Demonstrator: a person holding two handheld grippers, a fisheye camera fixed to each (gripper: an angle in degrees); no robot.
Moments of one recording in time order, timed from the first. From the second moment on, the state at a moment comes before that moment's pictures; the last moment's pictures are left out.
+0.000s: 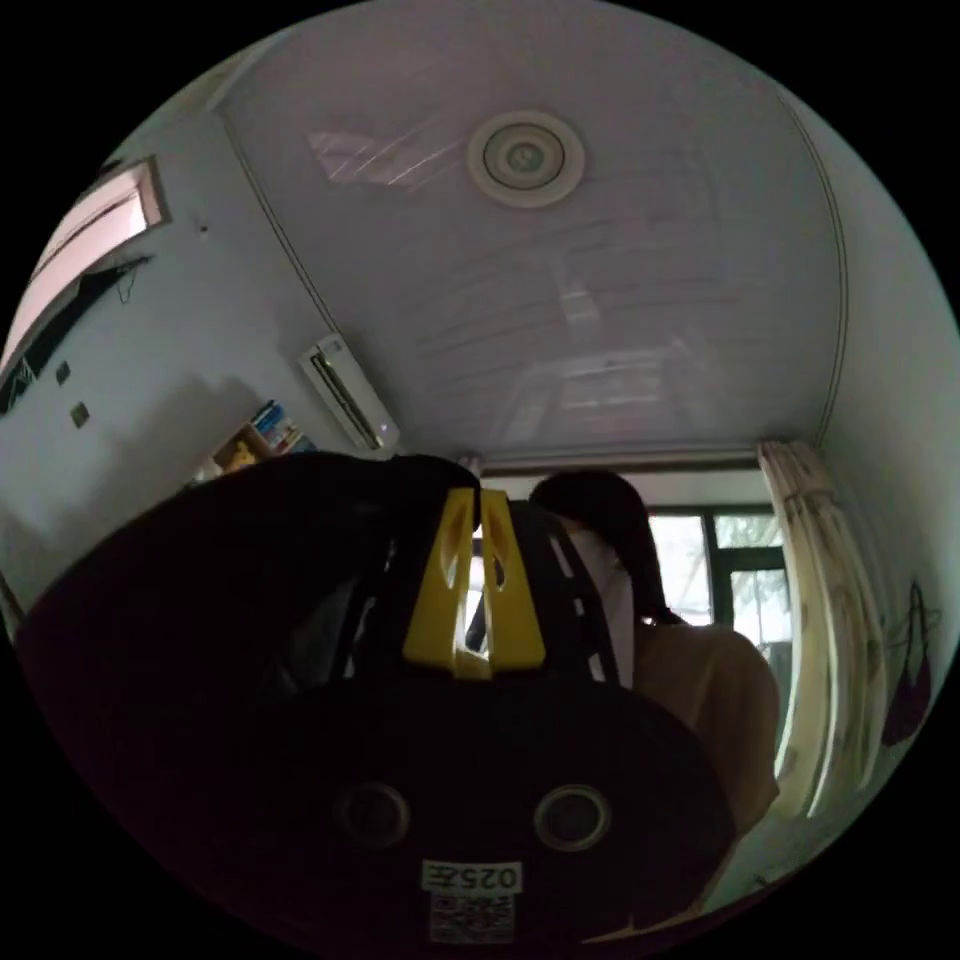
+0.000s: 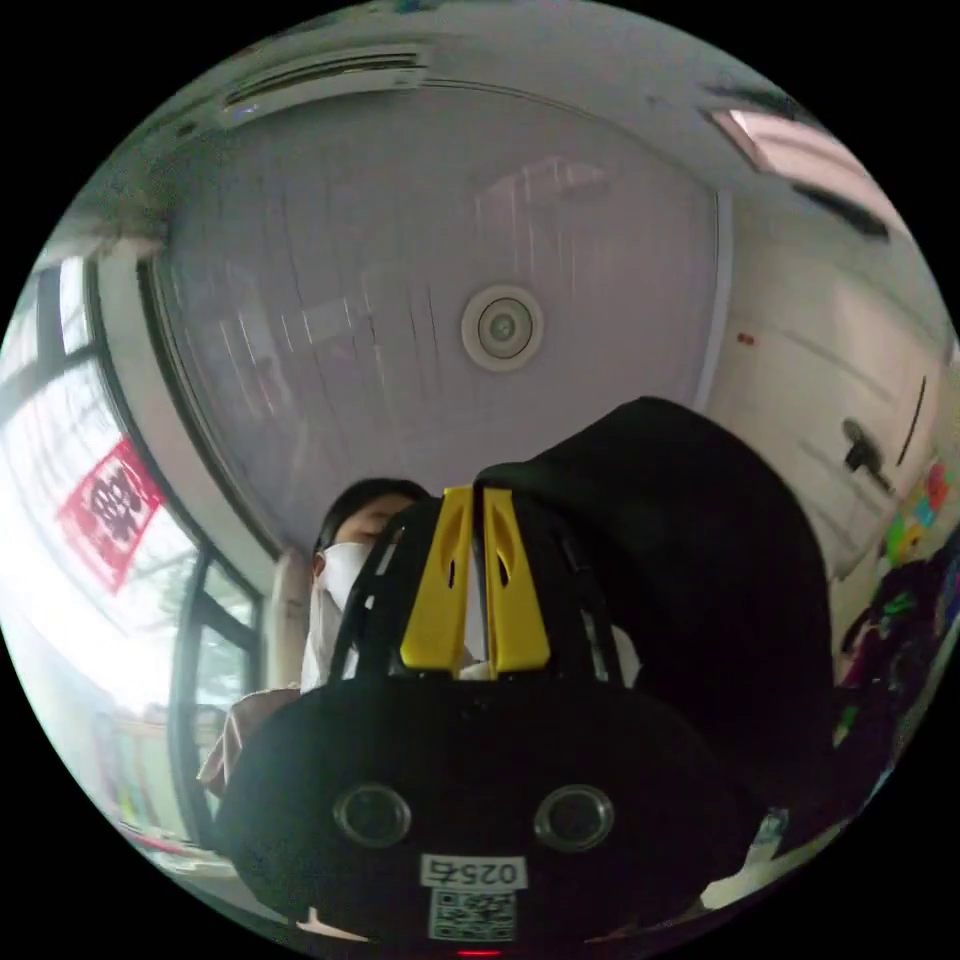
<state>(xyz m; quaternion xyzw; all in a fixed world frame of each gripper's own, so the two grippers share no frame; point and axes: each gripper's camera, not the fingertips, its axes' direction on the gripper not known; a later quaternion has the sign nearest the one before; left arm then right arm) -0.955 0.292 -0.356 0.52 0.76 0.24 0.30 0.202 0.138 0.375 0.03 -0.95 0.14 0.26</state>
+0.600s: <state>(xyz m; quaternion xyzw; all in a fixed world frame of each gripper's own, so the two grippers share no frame) -0.552 0.326 -0.079 0.02 0.88 0.36 0.32 0.433 0.006 0.210 0.14 -0.66 0.13 0.73</state>
